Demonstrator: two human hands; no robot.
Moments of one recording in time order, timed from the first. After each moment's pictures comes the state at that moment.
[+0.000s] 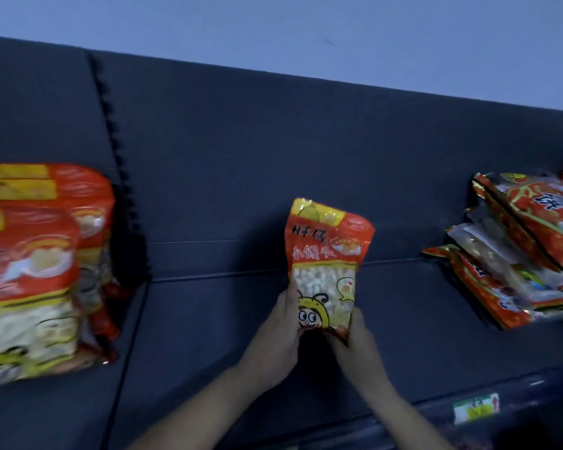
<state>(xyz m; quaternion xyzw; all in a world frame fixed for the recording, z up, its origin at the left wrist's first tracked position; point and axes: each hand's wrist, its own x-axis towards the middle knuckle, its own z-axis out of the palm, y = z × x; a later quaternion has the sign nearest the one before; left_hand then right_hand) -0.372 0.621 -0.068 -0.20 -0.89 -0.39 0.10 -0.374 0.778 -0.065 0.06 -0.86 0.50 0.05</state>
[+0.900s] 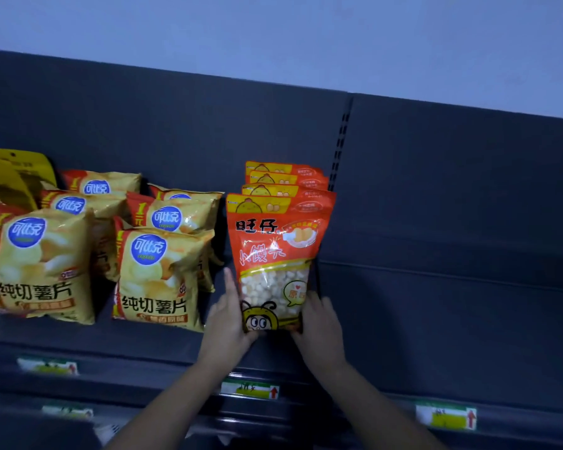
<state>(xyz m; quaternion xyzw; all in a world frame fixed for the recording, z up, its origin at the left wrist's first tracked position) -0.198 0.309 -0.095 0.11 -0.91 -0.34 0.21 -0.261 0.469 -0.081 0.30 -0.91 0.24 0.14</state>
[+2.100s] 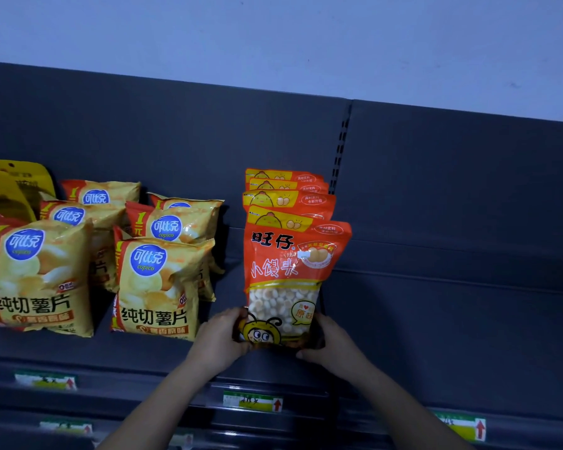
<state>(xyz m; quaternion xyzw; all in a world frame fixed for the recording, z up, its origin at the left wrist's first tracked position) -0.203 0.285 -0.086 0.11 -0.95 -0.27 0.09 -0.284 0.498 -0.082 0.27 -0.86 0.40 -0.14</state>
